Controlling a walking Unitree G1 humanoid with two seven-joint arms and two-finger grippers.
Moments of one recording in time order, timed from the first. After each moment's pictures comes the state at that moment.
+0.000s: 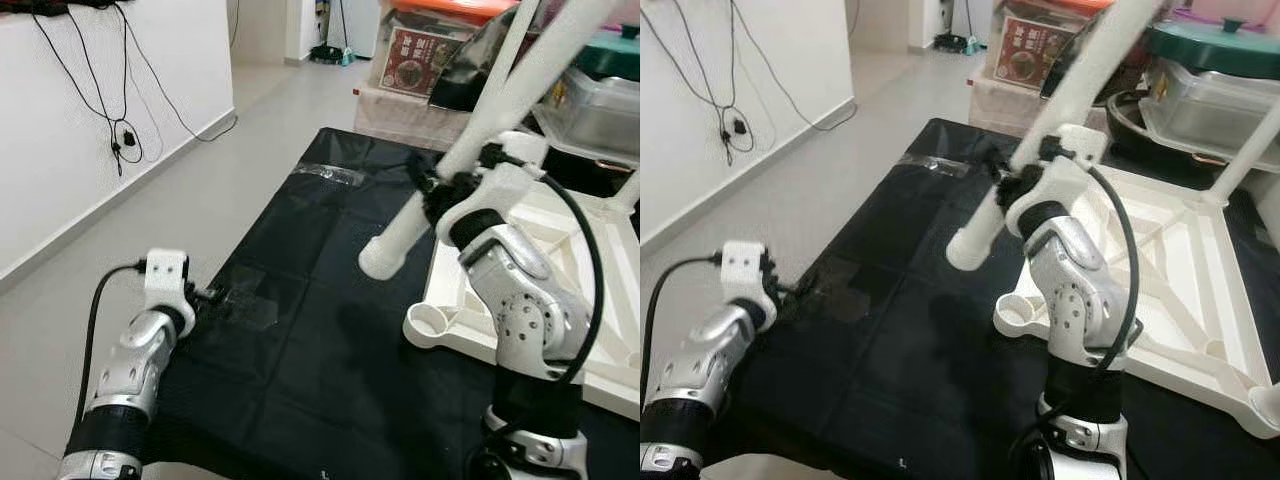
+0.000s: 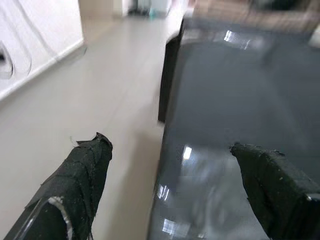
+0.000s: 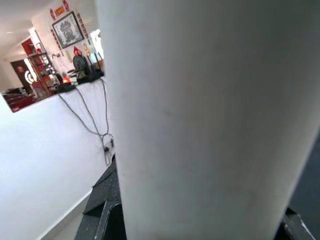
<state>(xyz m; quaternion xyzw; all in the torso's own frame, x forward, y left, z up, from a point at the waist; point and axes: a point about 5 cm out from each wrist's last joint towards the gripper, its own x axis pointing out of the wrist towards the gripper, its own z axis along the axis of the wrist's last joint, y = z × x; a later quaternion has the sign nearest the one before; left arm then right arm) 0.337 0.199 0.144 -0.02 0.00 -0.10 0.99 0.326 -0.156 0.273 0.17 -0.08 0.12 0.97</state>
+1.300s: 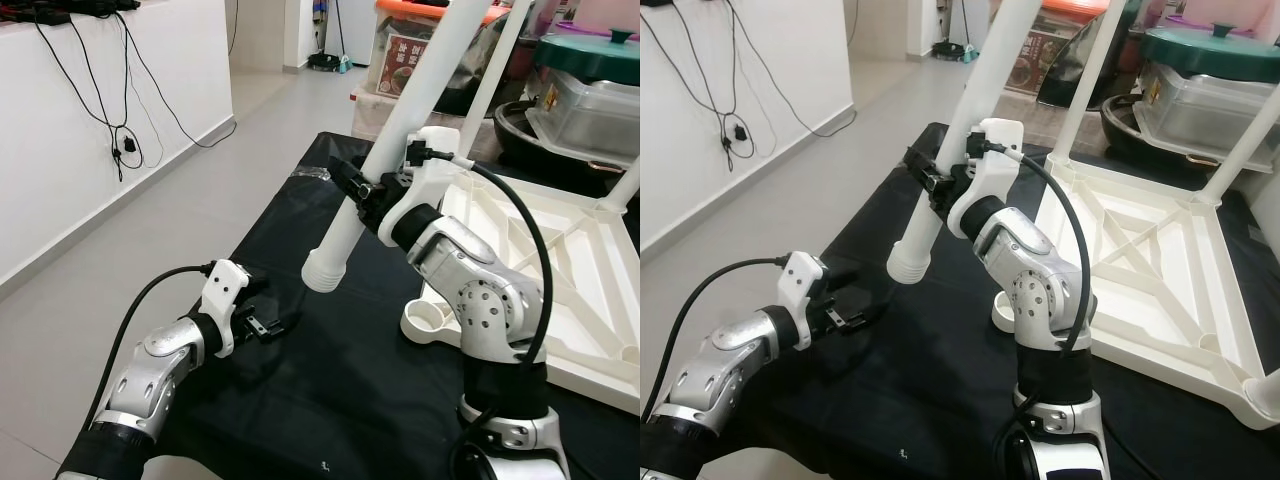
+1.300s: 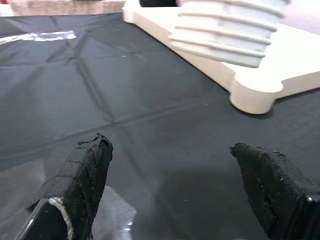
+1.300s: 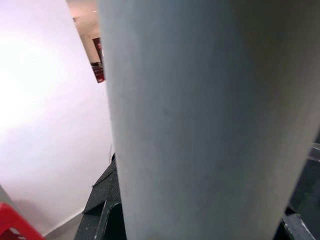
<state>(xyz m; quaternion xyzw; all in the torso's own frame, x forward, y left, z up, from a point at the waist) 0.304 0.137 0.136 0.05 0.03 -0.41 0.91 0.324 -0.096 0.279 0.16 -0.06 0.28 0.94</state>
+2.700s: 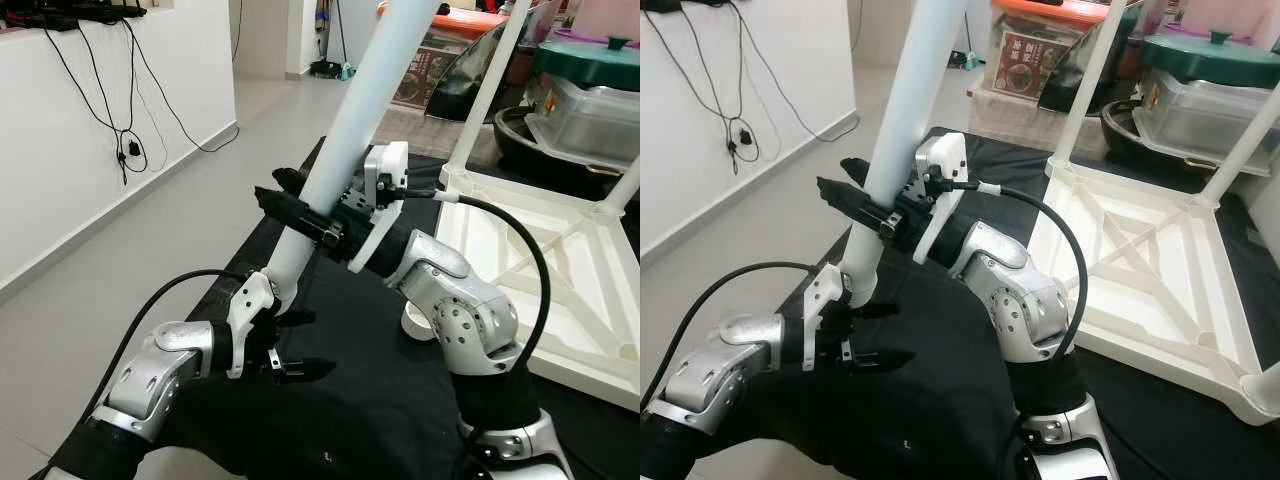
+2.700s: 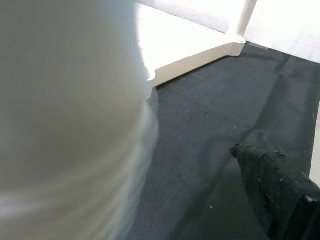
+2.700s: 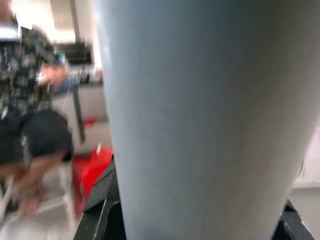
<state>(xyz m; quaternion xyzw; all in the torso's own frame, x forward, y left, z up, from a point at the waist) 0.280 0.121 0.152 0.06 0.07 -0.57 0.81 0.299 -0.063 0.262 0.09 -0.10 0.56 0.82</state>
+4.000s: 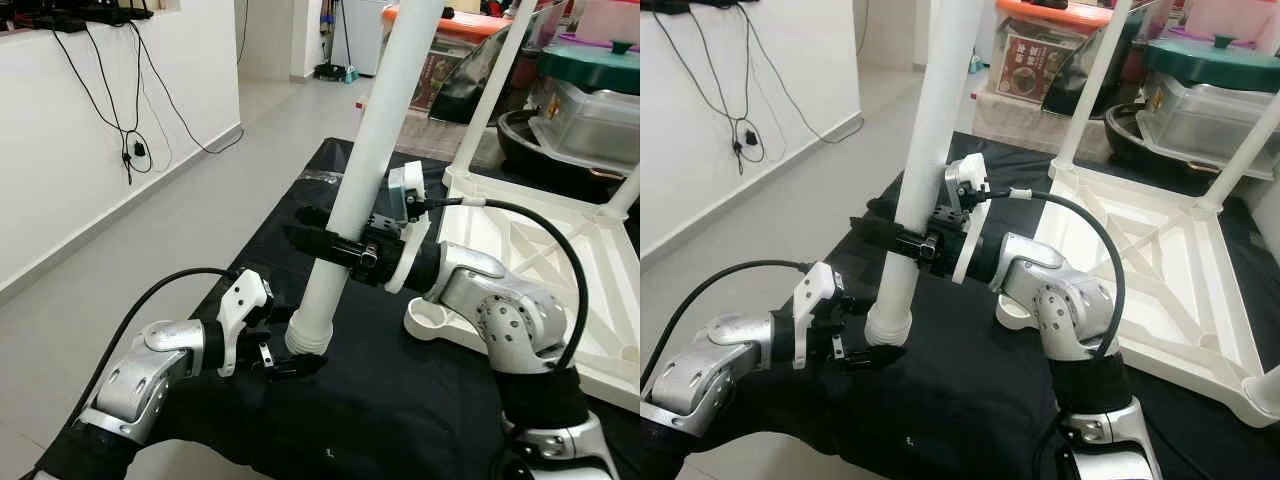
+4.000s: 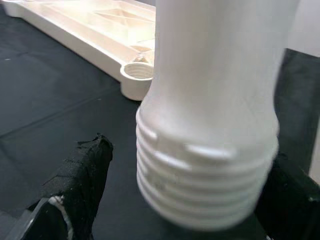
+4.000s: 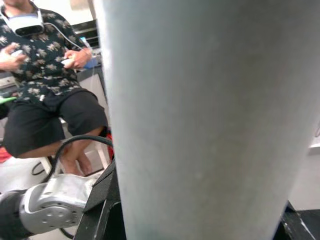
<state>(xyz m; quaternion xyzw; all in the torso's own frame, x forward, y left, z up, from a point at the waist) 0.279 0.121 0.156 0.06 0.07 -0.57 0.82 0.293 -0.090 0.258 0.11 -0.03 0.59 0.80</state>
